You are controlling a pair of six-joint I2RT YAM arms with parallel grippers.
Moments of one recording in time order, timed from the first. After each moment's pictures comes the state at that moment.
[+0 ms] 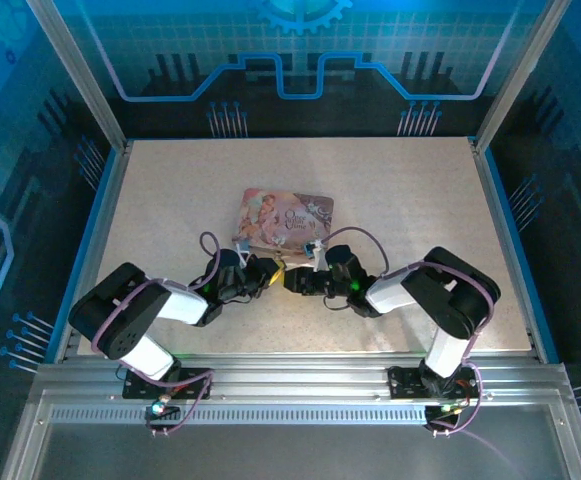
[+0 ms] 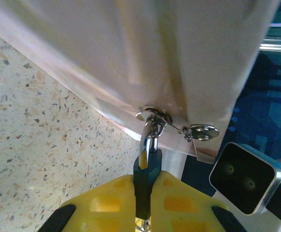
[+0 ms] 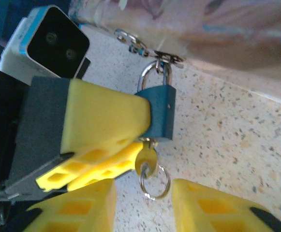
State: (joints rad) left arm -0.54 1.55 0.32 0.79 0.29 -1.45; right arm 0.76 1.72 0.54 0.70 -0.40 0.84
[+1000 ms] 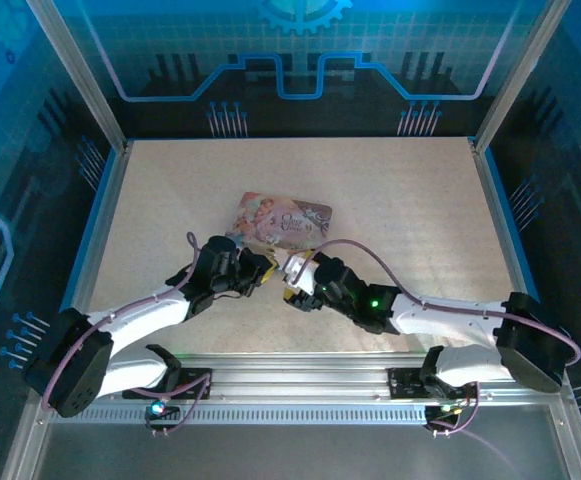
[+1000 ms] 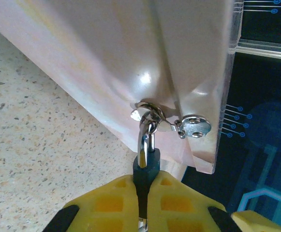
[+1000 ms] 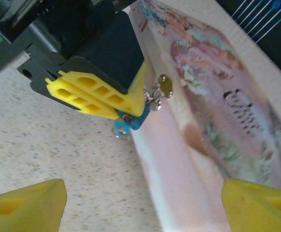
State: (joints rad) left arm -0.54 1.21 0.47 0.15 0.28 -1.49; right arm 1.05 1.28 0.65 0.07 0.30 -0.32
